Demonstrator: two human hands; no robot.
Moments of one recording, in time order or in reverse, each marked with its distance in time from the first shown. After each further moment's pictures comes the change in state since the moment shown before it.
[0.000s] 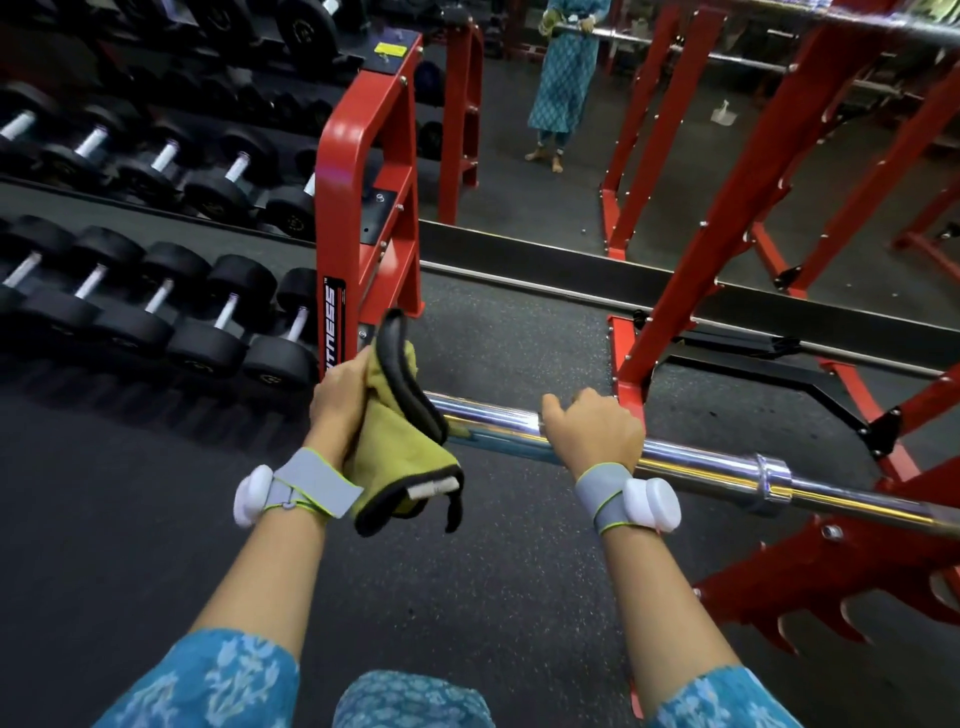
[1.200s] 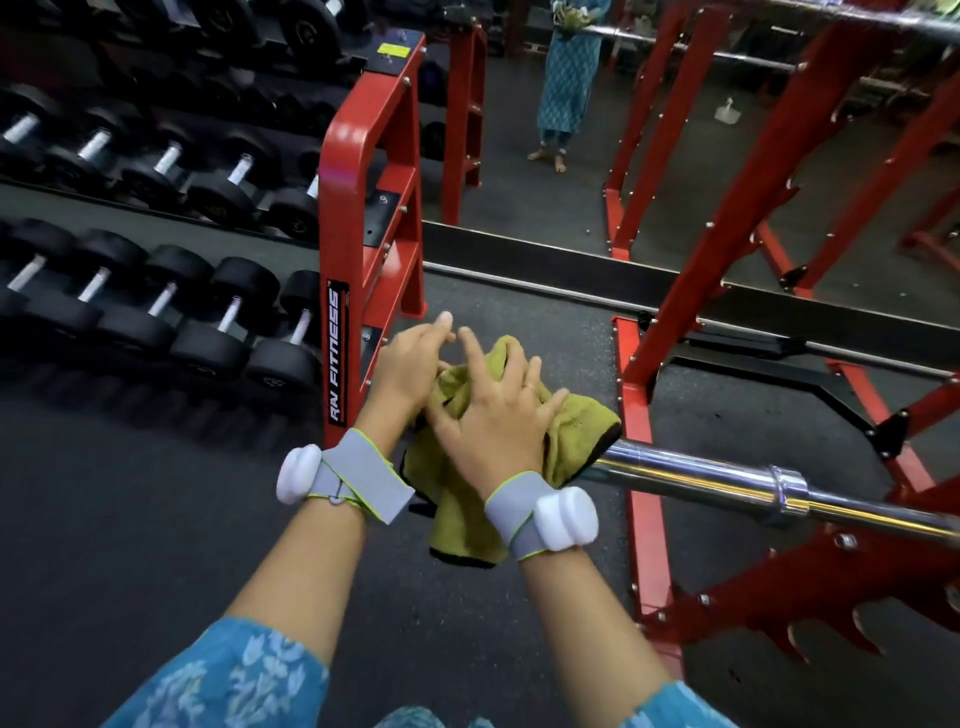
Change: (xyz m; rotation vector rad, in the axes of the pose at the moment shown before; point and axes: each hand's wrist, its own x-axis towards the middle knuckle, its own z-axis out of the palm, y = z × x) left_hand -0.019 0.050 0.033 -0.016 -0.143 0.324; right_hand -0.037 -0.088 0.007 0.228 0.092 -0.303
